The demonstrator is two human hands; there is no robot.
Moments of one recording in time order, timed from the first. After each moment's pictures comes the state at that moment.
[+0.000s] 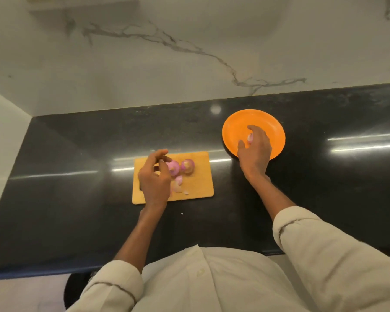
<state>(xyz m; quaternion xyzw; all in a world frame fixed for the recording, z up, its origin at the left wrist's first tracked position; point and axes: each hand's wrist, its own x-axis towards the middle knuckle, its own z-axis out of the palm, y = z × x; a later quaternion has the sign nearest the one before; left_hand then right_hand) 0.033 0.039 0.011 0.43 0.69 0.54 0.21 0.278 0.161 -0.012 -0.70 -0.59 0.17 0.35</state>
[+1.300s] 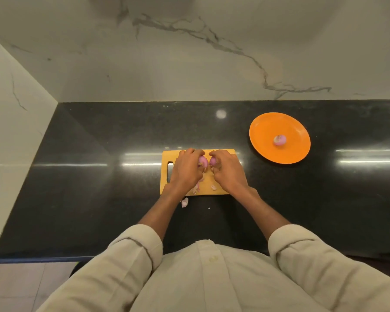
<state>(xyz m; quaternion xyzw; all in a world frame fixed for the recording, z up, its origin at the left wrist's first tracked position) -0.016 0.067 -0.015 0.65 0.71 0.17 0.24 0.141 0.088 -0.013 -0.59 -0.76 0.25 0.15</state>
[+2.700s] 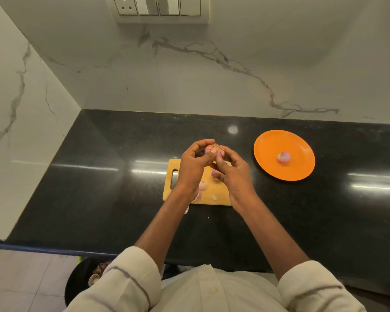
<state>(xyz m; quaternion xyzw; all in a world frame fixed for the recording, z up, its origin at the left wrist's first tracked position) 0.016 0.049 0.066 0.29 0.55 0.60 0.51 0.138 0.061 0.075 -0.50 -0.40 0.65 0.42</state>
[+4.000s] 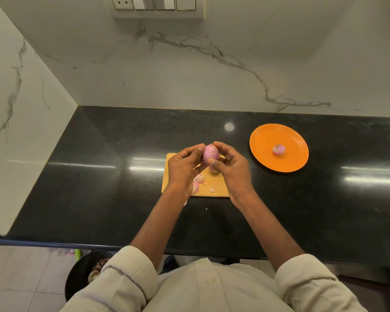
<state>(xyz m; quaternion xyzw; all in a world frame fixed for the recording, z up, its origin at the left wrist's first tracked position) 0.014 0.023 0.071 0.12 0.53 0.63 0.55 0.150 0.044 0.074 -0.46 -0.49 0.60 0.43</state>
